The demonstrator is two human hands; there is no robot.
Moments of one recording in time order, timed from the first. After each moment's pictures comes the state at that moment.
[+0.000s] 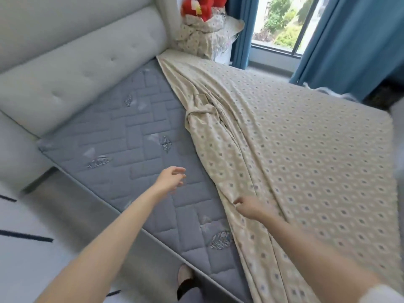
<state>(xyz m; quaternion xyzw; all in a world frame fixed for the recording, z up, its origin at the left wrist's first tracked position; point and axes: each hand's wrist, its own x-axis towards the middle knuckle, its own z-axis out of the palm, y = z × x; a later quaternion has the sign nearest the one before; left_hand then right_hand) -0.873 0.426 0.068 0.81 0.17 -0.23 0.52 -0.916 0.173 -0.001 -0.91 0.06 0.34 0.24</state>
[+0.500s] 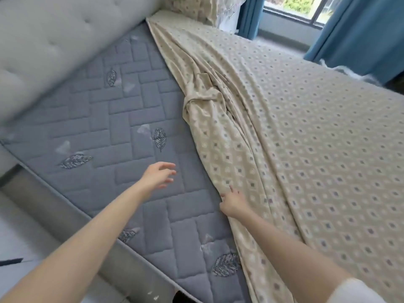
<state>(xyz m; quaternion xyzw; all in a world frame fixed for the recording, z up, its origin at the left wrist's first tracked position) -0.722 0.467 -0.012 0.77 0.24 -0.27 0.52 -0.770 0.237 -0.102 -0.91 0.05 0.38 0.17</state>
